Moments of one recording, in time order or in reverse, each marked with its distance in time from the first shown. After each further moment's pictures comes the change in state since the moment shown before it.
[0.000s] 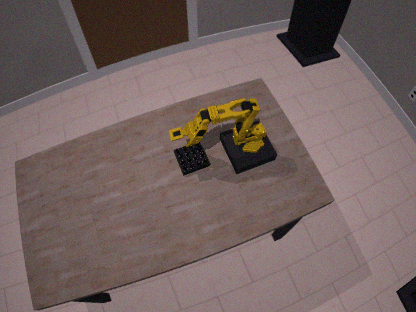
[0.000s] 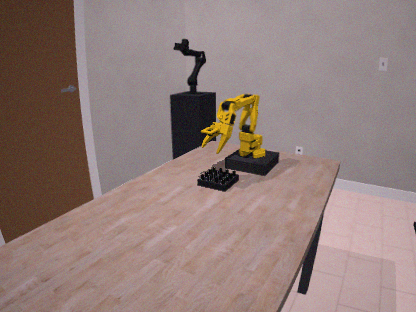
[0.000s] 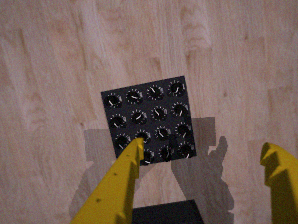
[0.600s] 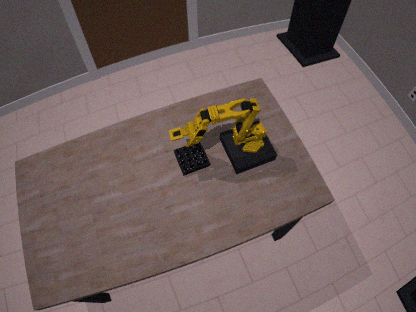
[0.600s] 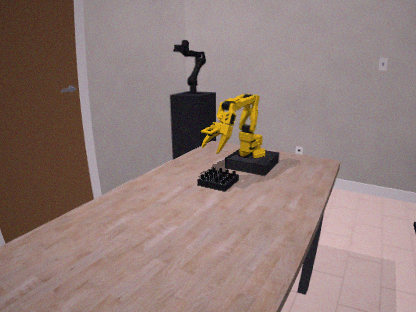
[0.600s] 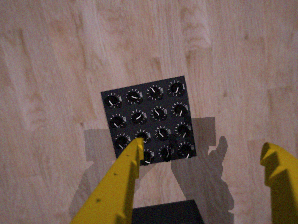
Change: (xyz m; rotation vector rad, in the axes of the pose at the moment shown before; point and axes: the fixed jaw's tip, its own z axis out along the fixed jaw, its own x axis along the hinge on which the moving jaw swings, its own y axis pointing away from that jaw) arm 0.000 0.000 0.000 0.000 0.000 0.000
